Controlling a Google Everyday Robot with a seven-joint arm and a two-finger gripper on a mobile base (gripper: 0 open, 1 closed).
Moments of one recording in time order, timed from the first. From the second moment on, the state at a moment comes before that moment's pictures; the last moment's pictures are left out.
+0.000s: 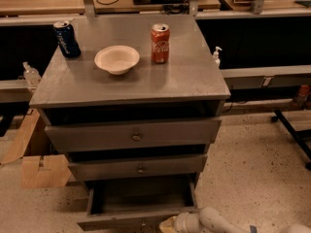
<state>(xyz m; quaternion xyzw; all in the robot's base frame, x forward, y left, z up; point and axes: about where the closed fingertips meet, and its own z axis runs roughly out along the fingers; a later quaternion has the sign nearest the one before) 0.447 -0.055 0.132 -0.42 0.80 0.33 0.28</state>
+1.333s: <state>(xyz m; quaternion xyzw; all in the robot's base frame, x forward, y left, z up) 0.522 -0.021 0.157 -0.45 0.78 0.32 0.29</state>
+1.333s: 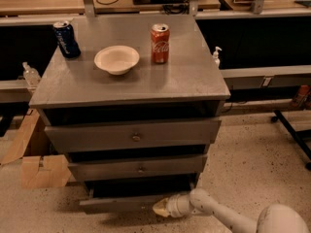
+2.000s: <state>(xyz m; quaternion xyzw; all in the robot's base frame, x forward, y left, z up) 0.532 -0.009 0.156 -0.46 0.78 0.31 0.28</state>
